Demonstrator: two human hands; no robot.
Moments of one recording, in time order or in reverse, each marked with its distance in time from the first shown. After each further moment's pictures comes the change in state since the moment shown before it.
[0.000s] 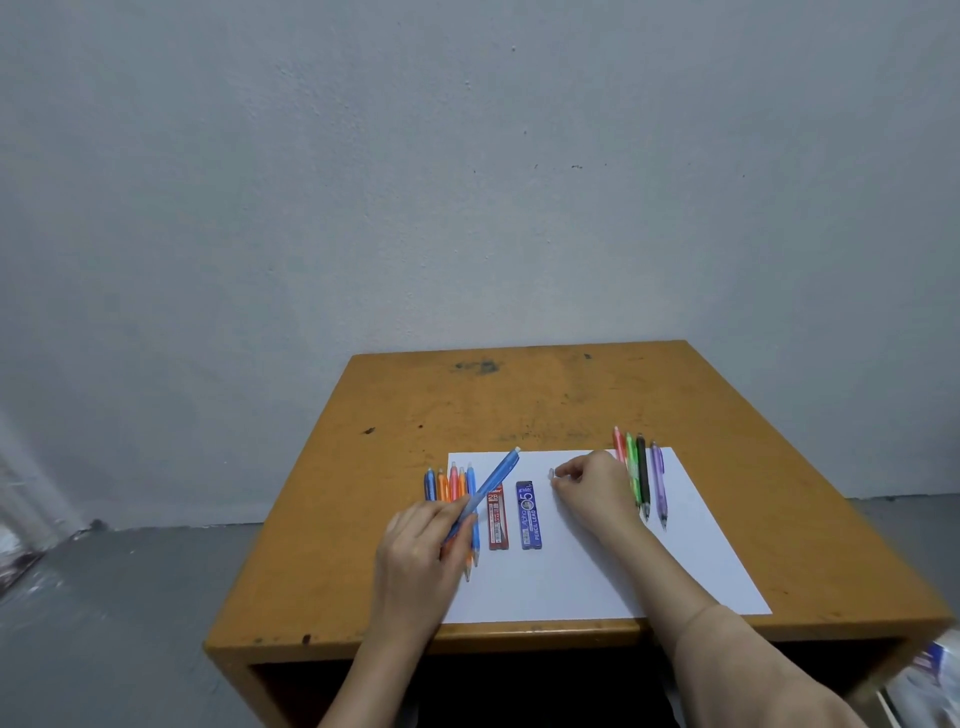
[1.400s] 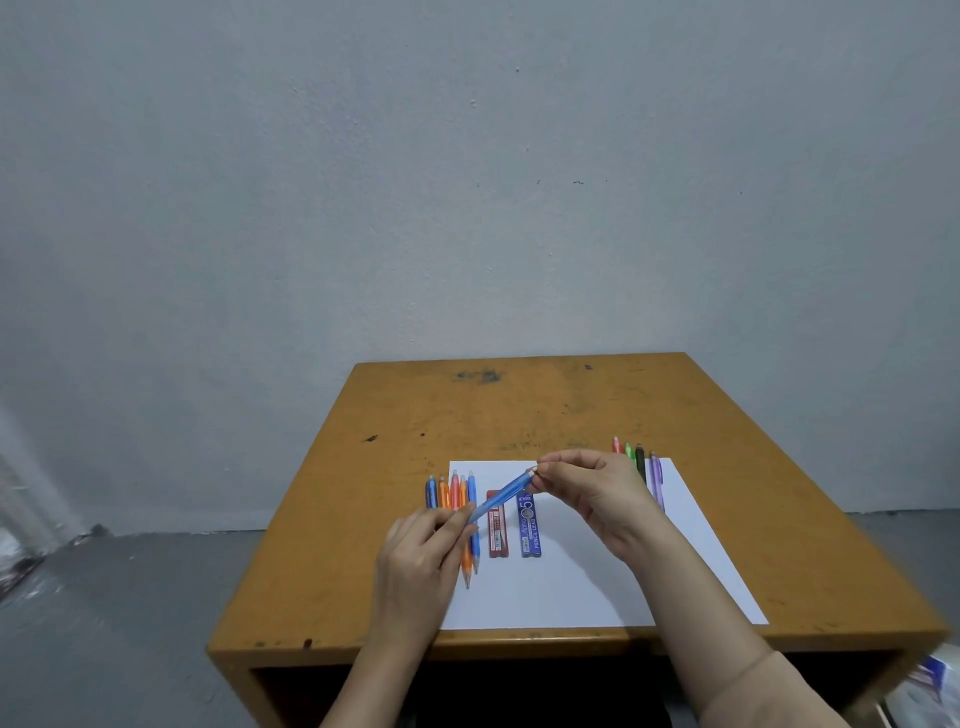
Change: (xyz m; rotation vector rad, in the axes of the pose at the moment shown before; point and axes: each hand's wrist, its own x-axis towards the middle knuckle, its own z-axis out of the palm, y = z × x) left_hand -0.002 -0.006 0.001 0.013 0.030 0.046; right_hand -0.046 -0.049 -0.050 0.973 -0.303 0.116
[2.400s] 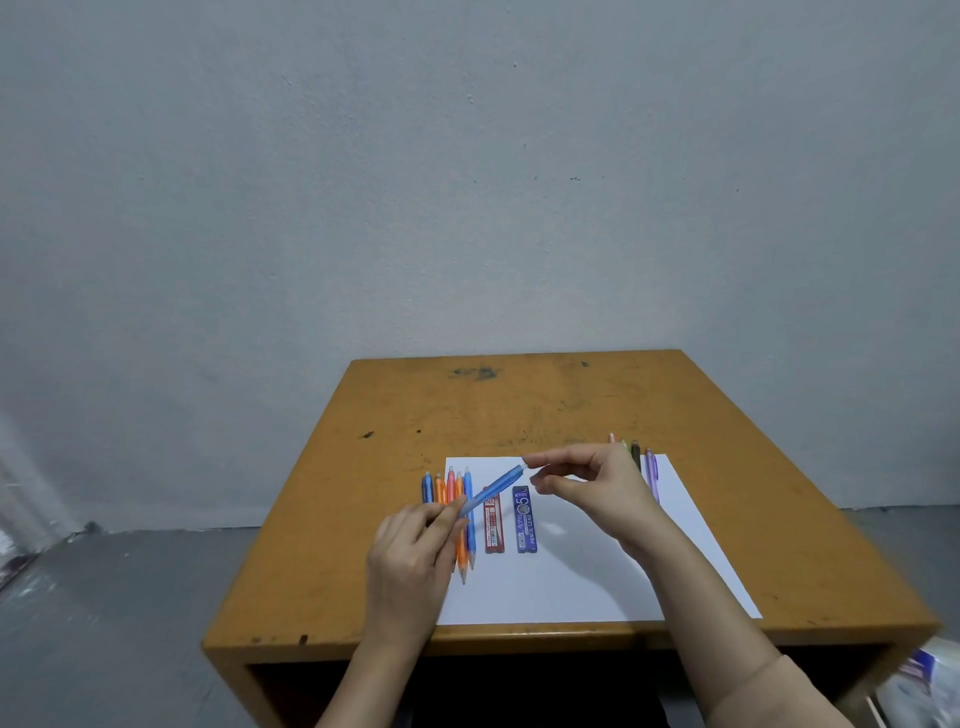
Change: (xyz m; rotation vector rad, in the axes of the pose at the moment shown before) left_hand -0.003 0.001 -0.002 0.072 0.044 0.000; right_hand -0.005 -0.001 -0.009 -0.496 -0.079 -0.230
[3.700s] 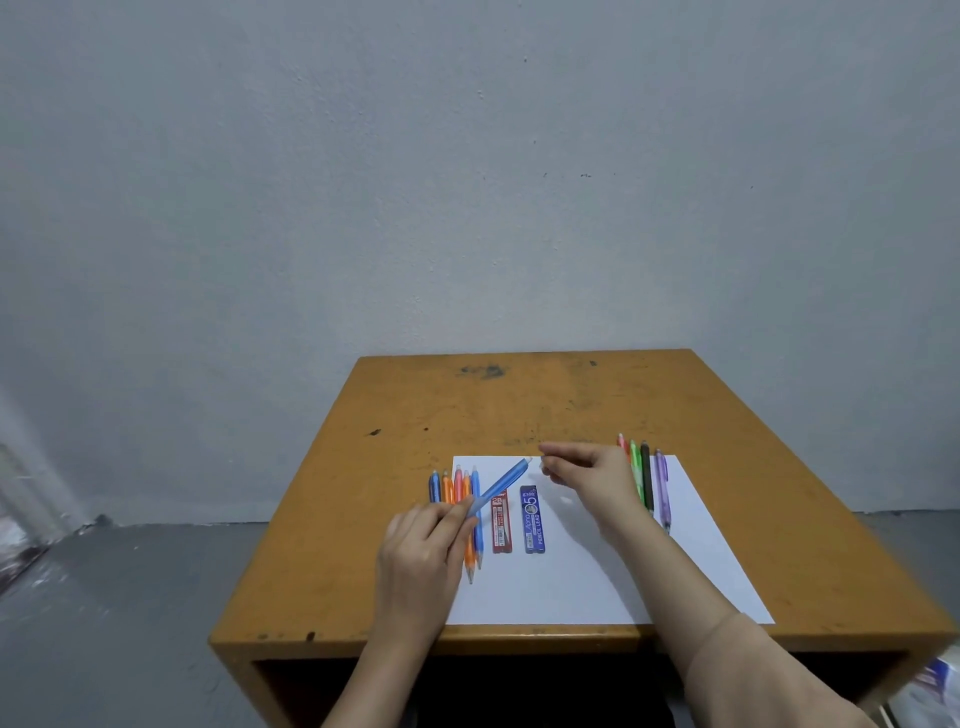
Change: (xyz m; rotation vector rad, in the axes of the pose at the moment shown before) left_hand 0.003 0.002 0.003 0.052 0.002 -0.007; right_hand 0.043 0.045 0.013 0.135 0.206 0.166
